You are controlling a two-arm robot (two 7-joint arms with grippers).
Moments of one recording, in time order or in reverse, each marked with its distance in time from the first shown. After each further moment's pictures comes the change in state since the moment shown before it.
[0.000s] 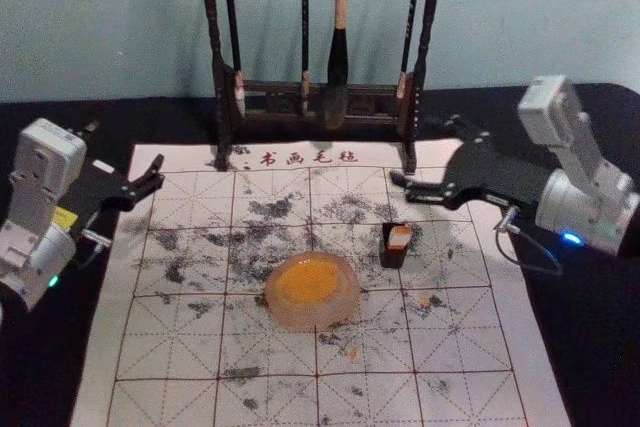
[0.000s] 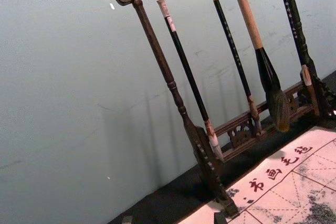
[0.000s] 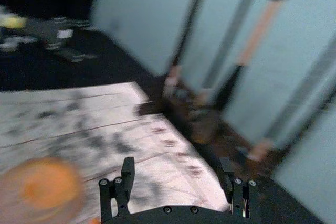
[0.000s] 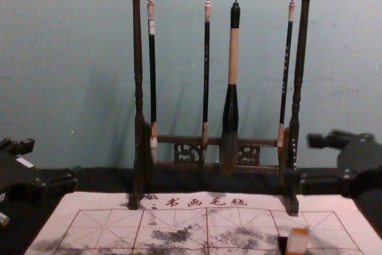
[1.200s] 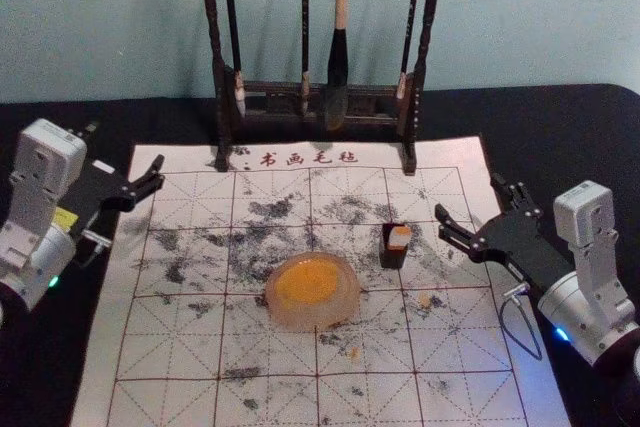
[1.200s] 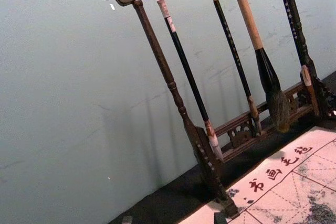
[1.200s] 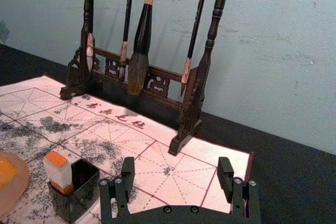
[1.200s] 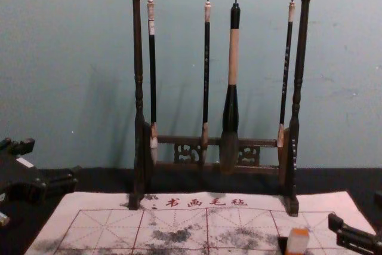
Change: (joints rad) left arm 0.000 0.000 0.000 0.000 0.000 0.000 0.000; right arm -0.312 -0.152 0.157 0.018 -0.090 -0.182 -0.412
